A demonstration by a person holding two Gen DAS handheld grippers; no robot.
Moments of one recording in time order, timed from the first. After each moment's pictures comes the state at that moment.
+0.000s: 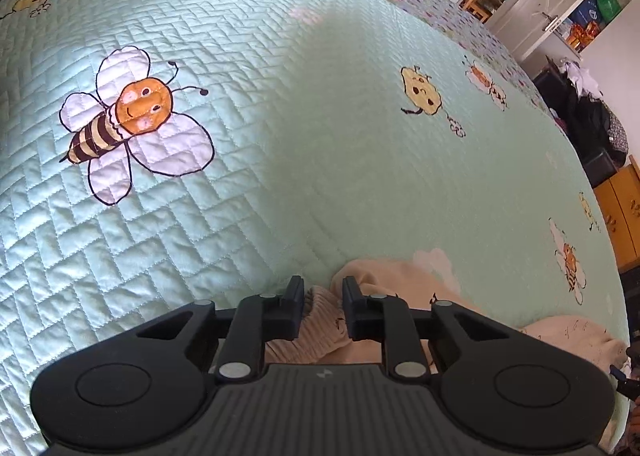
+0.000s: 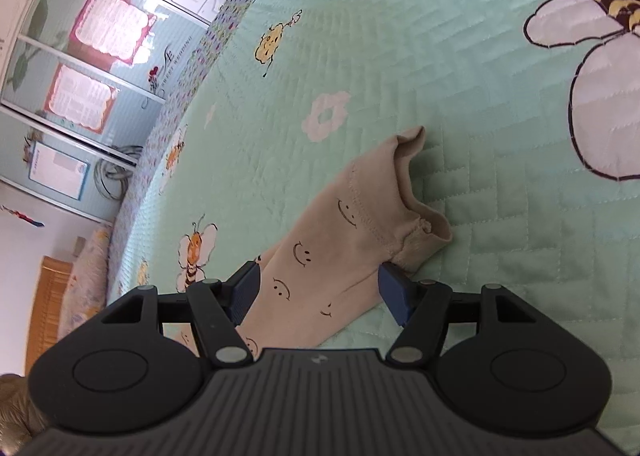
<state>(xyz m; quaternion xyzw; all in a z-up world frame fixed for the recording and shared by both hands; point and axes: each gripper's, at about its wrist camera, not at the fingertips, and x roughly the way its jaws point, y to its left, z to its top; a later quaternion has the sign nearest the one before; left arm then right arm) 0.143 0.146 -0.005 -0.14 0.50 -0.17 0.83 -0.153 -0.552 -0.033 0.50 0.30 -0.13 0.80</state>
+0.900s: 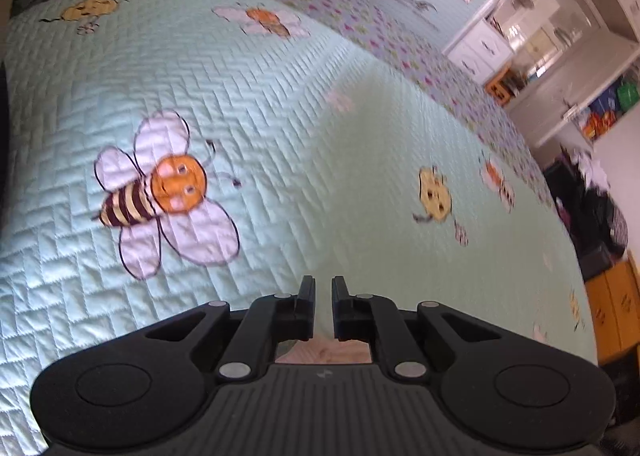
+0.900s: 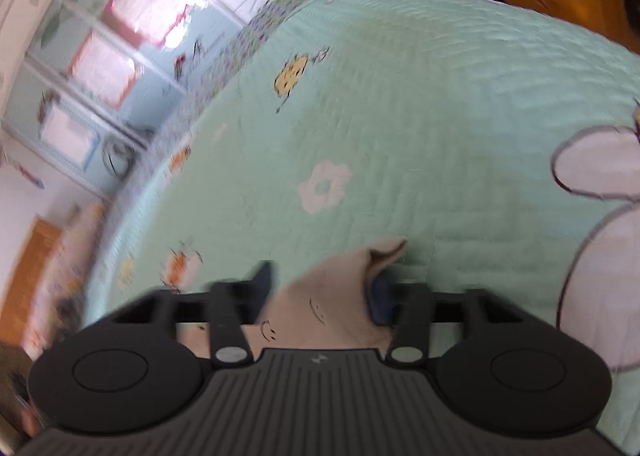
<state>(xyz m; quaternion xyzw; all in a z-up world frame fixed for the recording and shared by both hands) 0.171 0.176 0.026 -0.23 0.44 -0.11 0.86 -0.132 -0.591 -0.026 0.39 0.32 -0.12 0.85</state>
